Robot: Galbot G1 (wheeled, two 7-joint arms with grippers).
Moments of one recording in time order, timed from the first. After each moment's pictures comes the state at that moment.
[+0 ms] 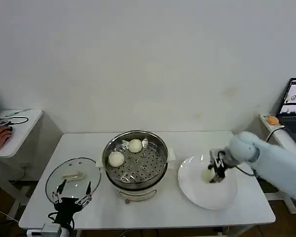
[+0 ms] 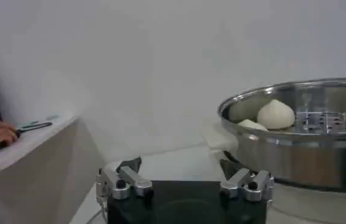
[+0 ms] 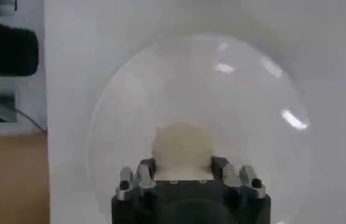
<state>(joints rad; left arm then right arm) 1.73 -1.44 -0.69 -2.21 0.00 0.18 0.02 0.03 0.60 -0.77 1.57 0.00 -0.50 -1.11</state>
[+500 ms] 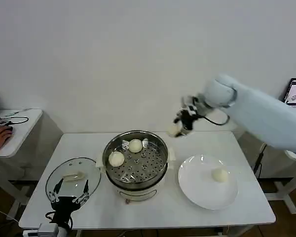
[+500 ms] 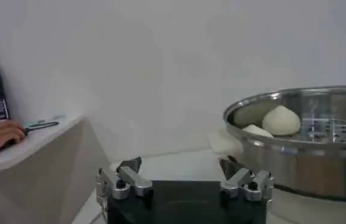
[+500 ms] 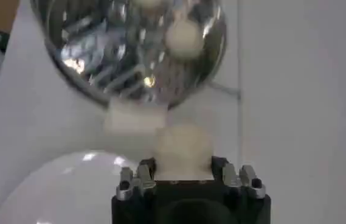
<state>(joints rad) 1.73 -1.45 -0.71 -2.23 -0.02 0.18 0.02 0.42 0.94 -0.87 1.36 0.19 -0.38 -1.14</state>
